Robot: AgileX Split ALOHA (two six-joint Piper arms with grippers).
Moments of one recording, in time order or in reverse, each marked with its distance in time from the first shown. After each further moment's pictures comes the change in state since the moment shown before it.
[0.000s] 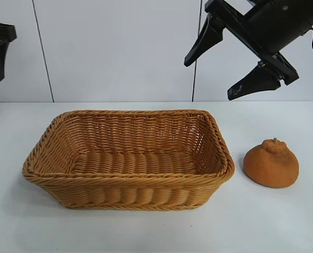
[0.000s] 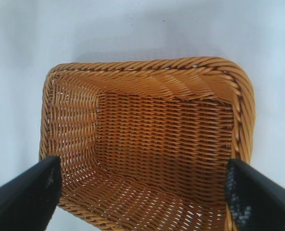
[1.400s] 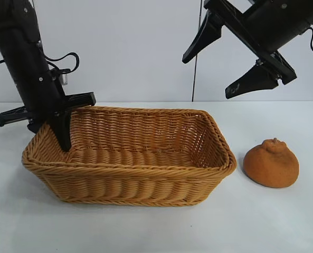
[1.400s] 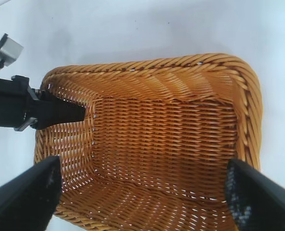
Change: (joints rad) left arm -0.206 0.267 0.096 -0.359 -0.169 -0.084; right arm 0.000 0.000 0.000 0.026 -0.004 0.000
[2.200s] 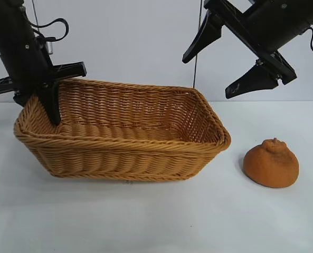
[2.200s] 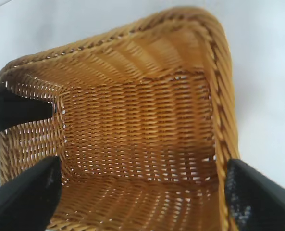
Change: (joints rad) left arm 0.000 -0.147 0.006 0.063 0.049 -0.058; right arm 0.000 0.000 0.000 0.001 -0.001 0.000
